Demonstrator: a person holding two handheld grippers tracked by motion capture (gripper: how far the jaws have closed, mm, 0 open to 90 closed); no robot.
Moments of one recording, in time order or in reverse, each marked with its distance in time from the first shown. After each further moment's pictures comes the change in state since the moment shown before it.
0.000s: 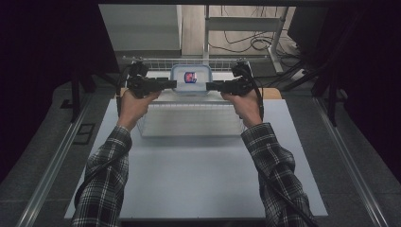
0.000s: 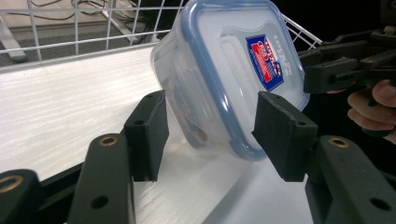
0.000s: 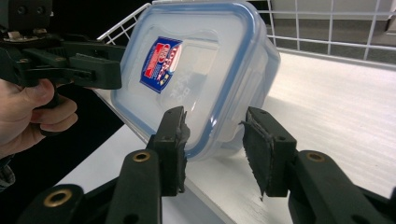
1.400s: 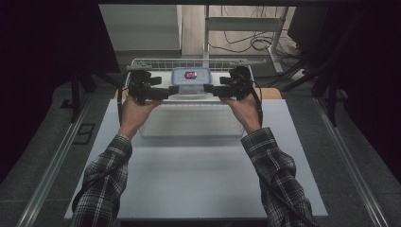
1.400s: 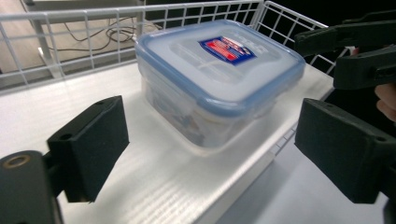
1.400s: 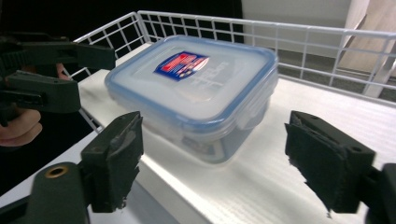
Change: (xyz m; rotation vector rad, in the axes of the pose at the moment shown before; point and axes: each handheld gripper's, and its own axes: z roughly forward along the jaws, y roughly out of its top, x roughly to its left) left arm -0.023 -0.017 -0.004 -0.057 0.121 0.128; right arm 0.015 -0.009 -0.001 -0.080 -0.116 -0.121
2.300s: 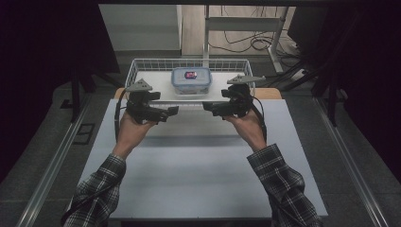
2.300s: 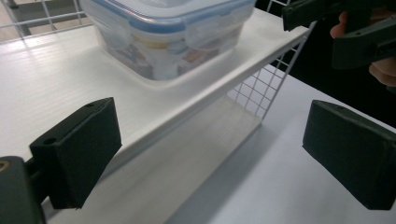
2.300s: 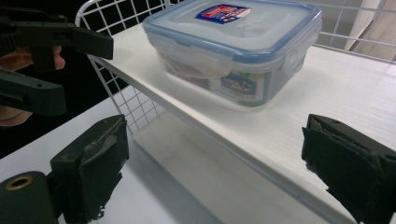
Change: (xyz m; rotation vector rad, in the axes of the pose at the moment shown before) left arm -0.029 -0.039 -0.020 0.033 -0.023 0.117; right arm 0.025 -0.033 -0.017 0.021 0.008 -0.080
